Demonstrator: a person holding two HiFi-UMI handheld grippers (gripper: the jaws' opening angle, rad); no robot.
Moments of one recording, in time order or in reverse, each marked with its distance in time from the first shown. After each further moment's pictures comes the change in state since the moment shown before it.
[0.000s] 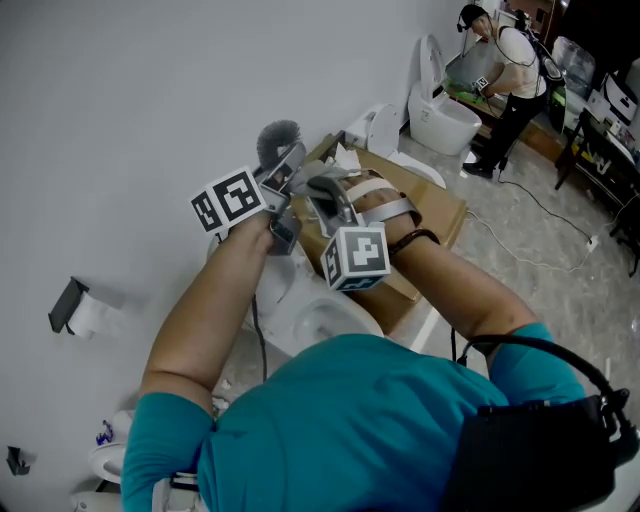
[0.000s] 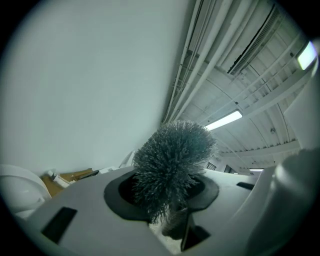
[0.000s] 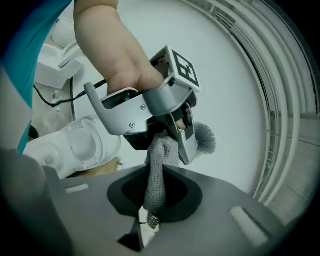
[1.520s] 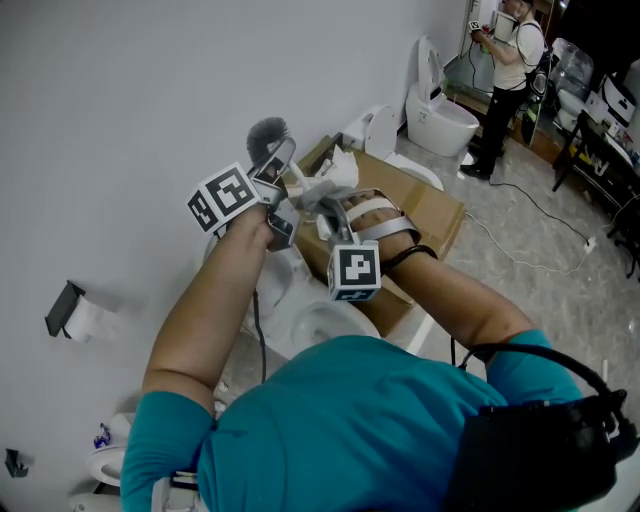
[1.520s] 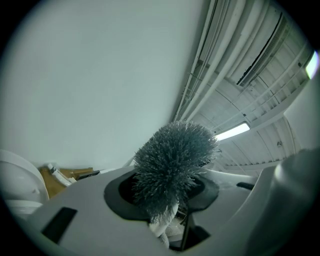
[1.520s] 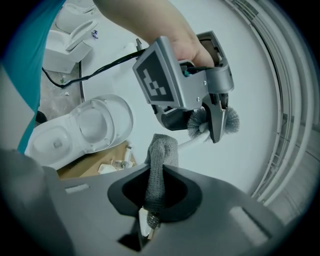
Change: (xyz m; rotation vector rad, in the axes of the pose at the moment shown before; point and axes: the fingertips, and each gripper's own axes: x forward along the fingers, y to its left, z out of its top) left arm 0.001 0.018 0.016 -0.101 -0.091 0.038; right arm 0.016 0.054 -0.041 -0.107 0.167 0.065
